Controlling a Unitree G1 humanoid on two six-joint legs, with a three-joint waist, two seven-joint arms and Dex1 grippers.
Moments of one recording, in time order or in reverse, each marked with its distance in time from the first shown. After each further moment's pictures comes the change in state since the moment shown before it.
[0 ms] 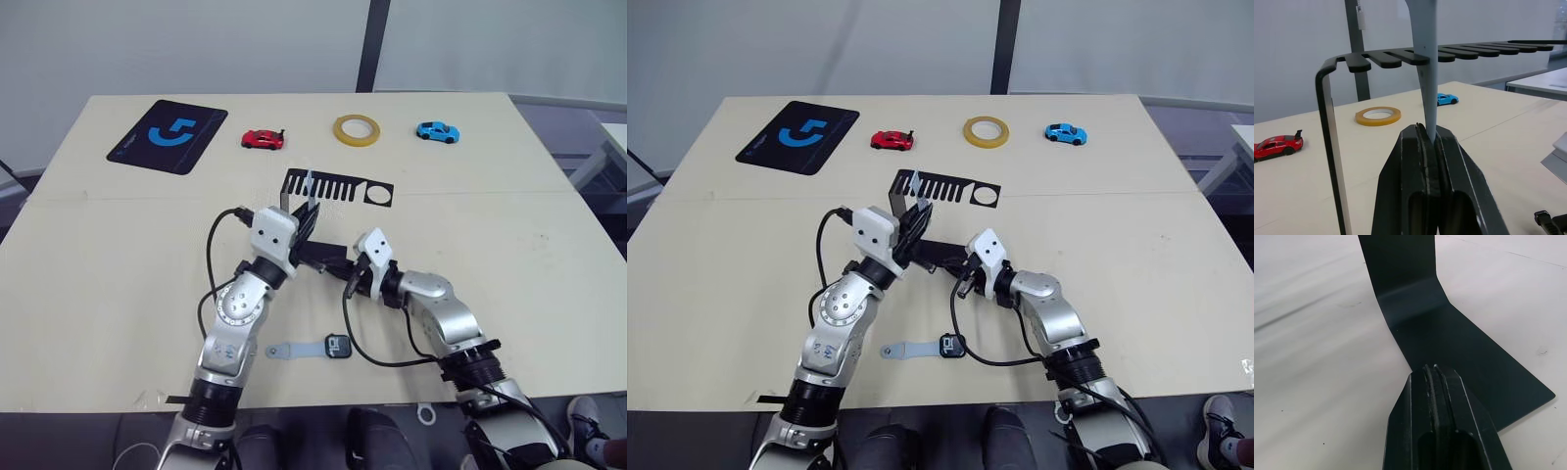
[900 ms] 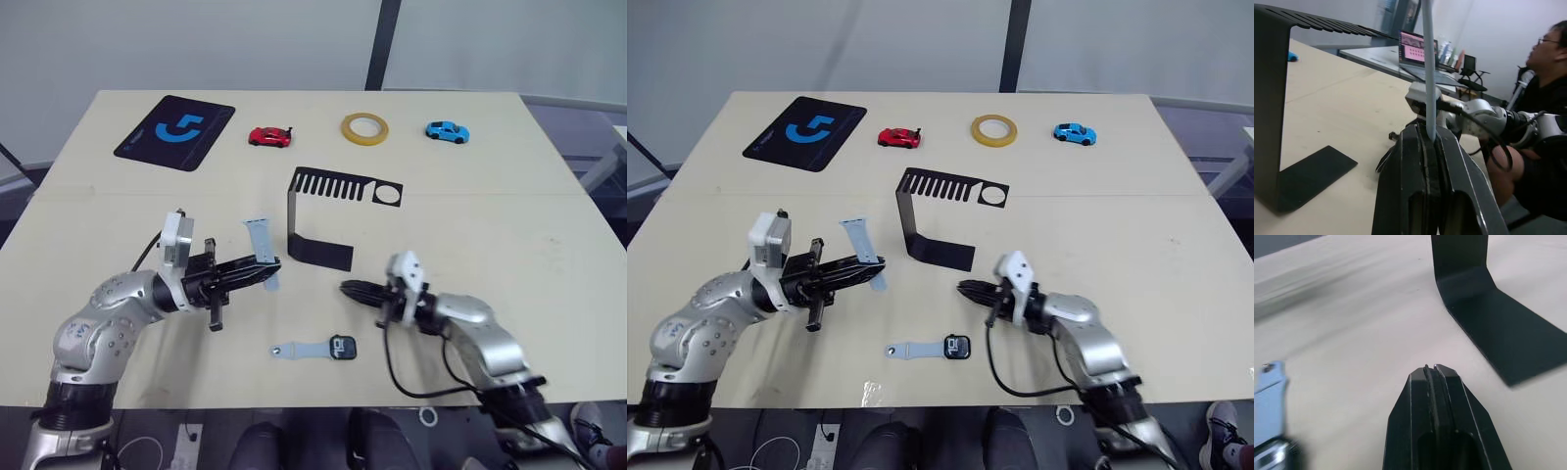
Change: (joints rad) left arm 0.012 0.584 0.239 -0.035 -0.774 0.490 -0.880; right arm 0.307 -0.213 -0.137 -0.392 0.244 0.092 0.205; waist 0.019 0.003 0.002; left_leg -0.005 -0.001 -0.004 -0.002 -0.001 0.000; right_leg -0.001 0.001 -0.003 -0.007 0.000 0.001
